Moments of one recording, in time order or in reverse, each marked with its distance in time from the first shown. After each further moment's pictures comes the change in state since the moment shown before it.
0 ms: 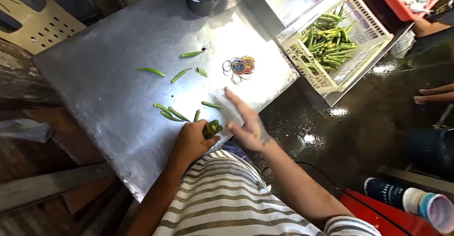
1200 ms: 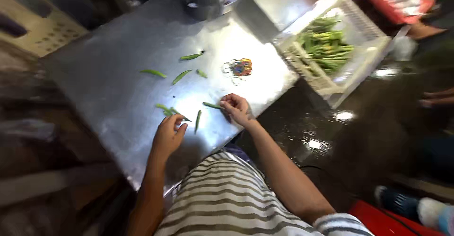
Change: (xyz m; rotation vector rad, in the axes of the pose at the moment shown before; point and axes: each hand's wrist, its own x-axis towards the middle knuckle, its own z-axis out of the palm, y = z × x) left_hand -0.009 -0.089 -0.008 -0.108 0.301 0.005; right_hand 0.028 0.078 0.012 0.154 0.119 0.459
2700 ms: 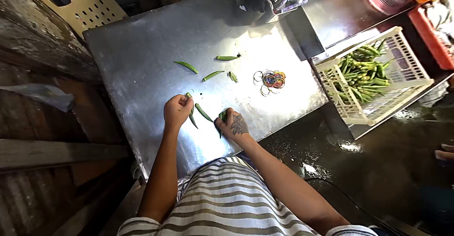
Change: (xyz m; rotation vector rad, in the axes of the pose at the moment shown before) left_hand 0.057 -0.055 -0.011 -0.152 0.432 -0.188; right_hand 0.004 -0.053 0.099 -0.736 -0.206 0.273
